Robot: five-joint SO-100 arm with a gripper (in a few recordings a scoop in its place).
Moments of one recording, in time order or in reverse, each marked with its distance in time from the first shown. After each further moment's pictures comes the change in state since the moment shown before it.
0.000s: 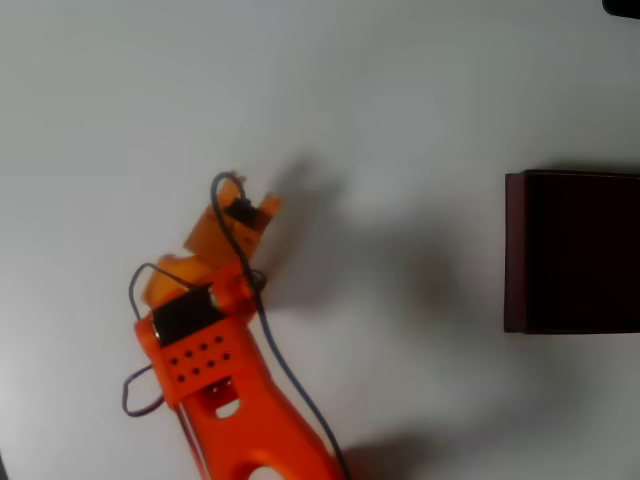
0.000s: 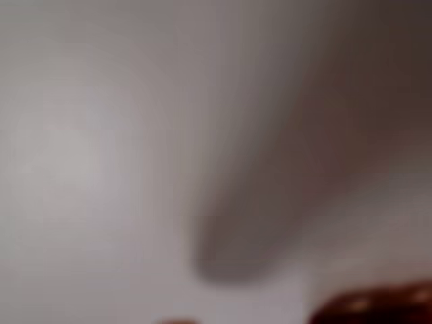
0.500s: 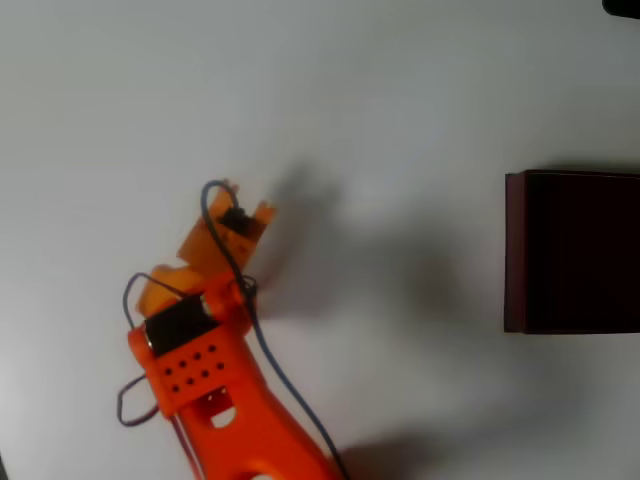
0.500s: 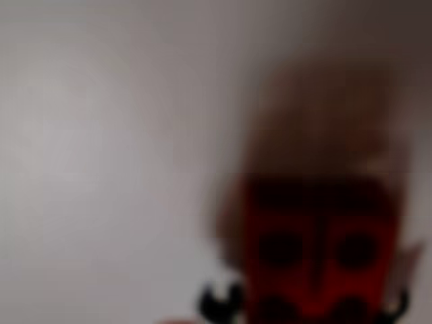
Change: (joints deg) arm -0.9 2.2 0.4 2.5 0.0
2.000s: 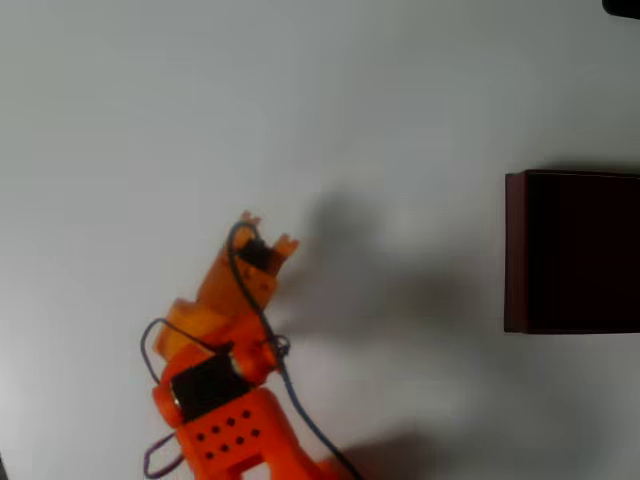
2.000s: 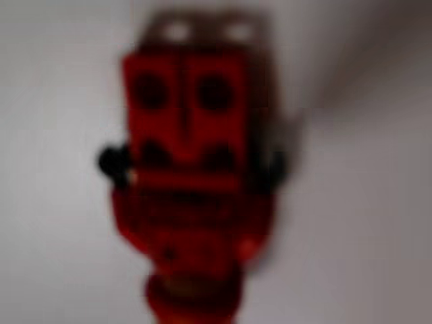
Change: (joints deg) arm 0.4 17.3 11.3 2.2 1.5
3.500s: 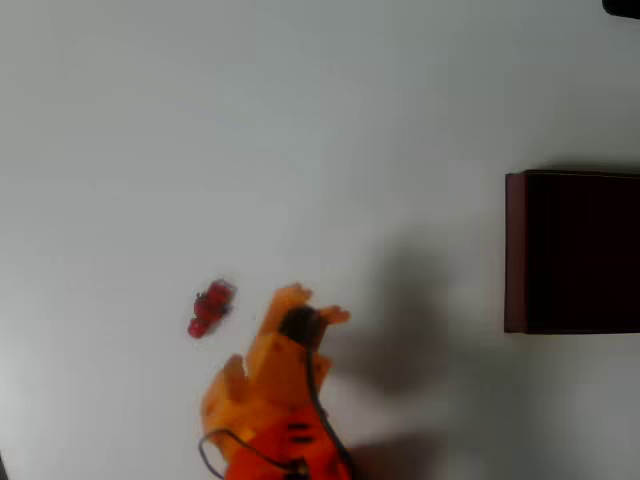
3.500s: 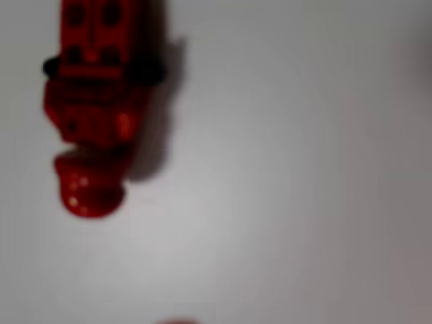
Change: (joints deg) arm 2.1 43.1 22.4 8.9 -1.9
